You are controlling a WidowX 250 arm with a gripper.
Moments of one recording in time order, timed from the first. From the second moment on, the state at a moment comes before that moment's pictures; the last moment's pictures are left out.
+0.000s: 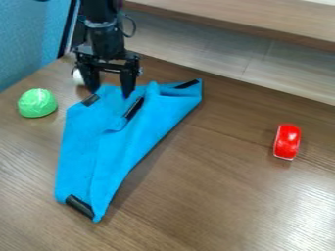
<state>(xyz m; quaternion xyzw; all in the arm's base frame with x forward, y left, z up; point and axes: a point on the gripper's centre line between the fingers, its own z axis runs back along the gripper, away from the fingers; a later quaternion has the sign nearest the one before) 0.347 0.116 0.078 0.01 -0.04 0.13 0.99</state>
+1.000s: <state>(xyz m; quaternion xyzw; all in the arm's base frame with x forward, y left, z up) 0.356 0.105 0.036 0.03 0.00 0.13 0.99</state>
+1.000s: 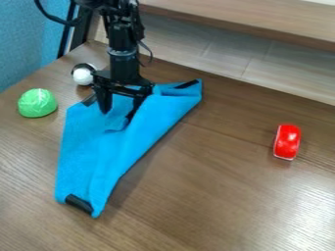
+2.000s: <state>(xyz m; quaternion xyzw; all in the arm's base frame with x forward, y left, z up) 0.362 0.103 0.028 0.03 0.00 0.13 0.99</state>
